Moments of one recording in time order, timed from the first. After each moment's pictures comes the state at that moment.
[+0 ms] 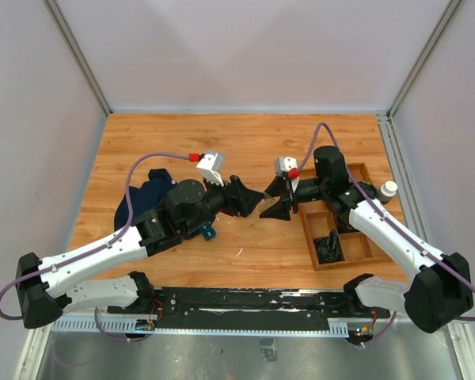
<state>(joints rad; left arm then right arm) -1.01 1.03 0.87 0.02 -0.25 -0.61 0.47 1.20 0.89 -0.19 -1.10 -0.43</state>
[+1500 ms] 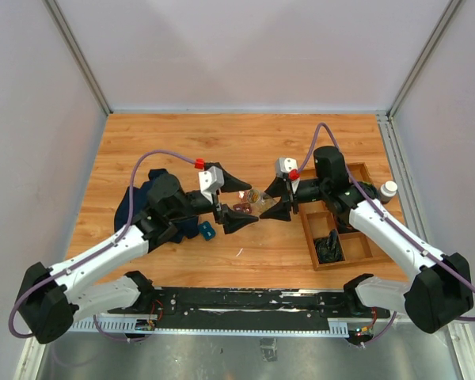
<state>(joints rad) -0.73 1.05 0.68 0.42 0.64 -0.09 0.47 1.20 0.89 -0.21 -1.11 -0.45</state>
